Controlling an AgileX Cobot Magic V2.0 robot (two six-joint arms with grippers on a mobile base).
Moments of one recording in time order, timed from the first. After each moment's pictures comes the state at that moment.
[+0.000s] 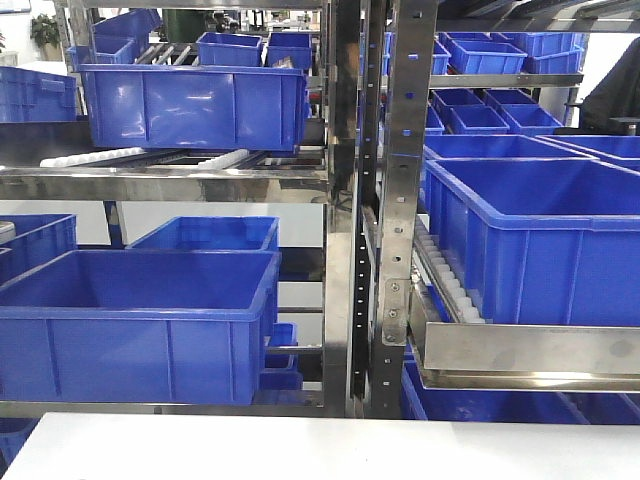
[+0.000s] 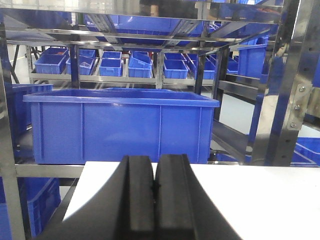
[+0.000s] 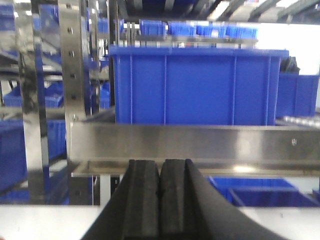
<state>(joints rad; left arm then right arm) -0.07 -0.01 0.03 0.00 0.06 -0.08 -0.09 -0.01 0.03 -0.09 -0.06 0.05</state>
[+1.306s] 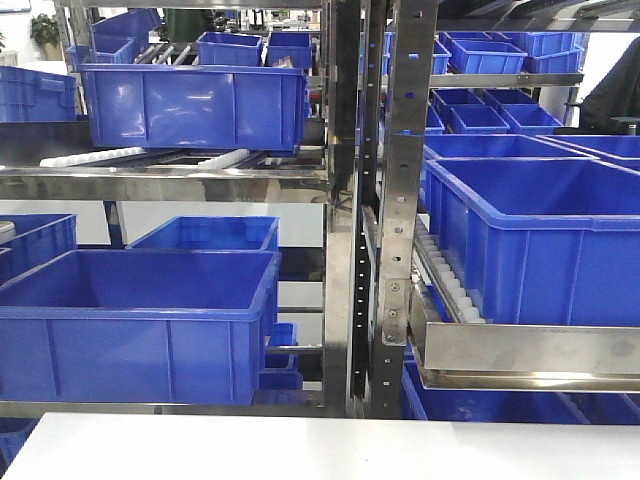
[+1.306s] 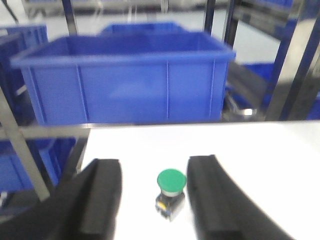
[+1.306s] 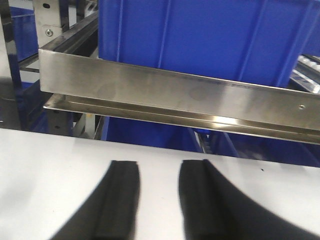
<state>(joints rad) -0.07 0.68 -0.33 -0.02 0.08 0.01 -0.09 0.71 -0.37 -0.34 0.05 0.15</state>
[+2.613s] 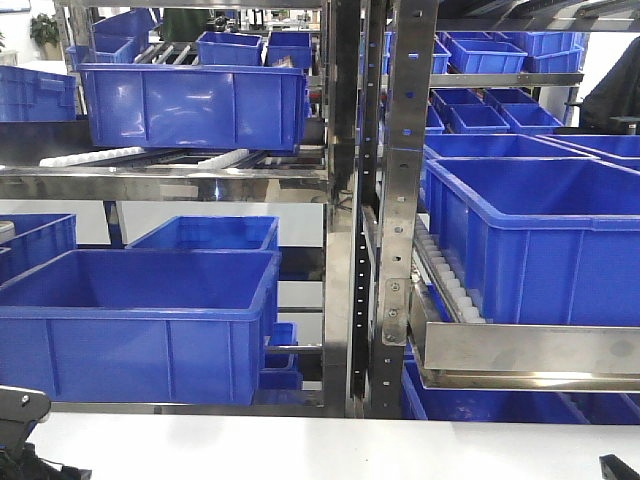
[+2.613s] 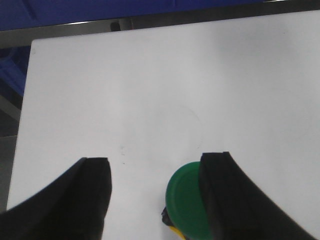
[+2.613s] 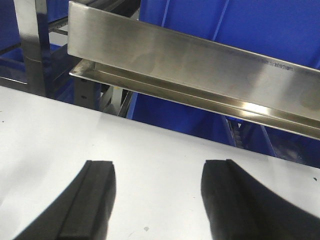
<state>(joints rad) -0.07 1.64 -0.66 0.08 -0.11 -0.02 -0.09 1.03 -0.37 -0.51 -0.18 0.23</state>
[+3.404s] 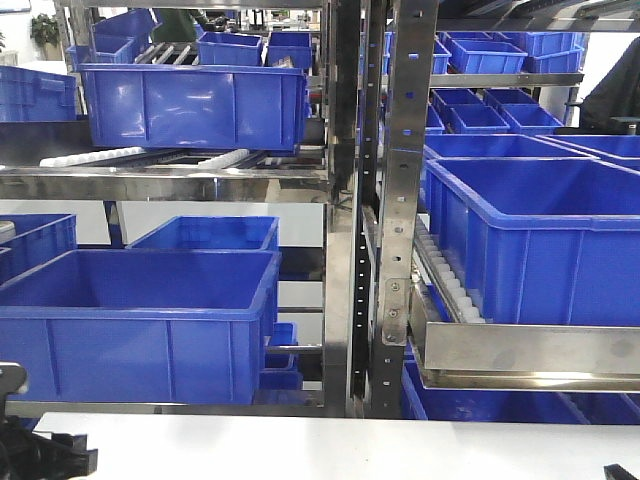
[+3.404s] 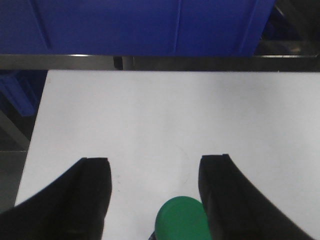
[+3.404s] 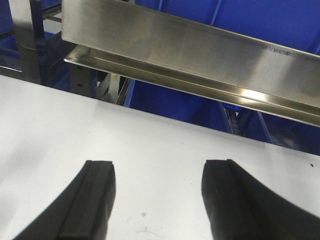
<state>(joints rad) -0.07 1.51 -0.65 0.08 -0.13 -0.15 -0.09 1.03 -0.37 -0.51 -0.14 0.23</state>
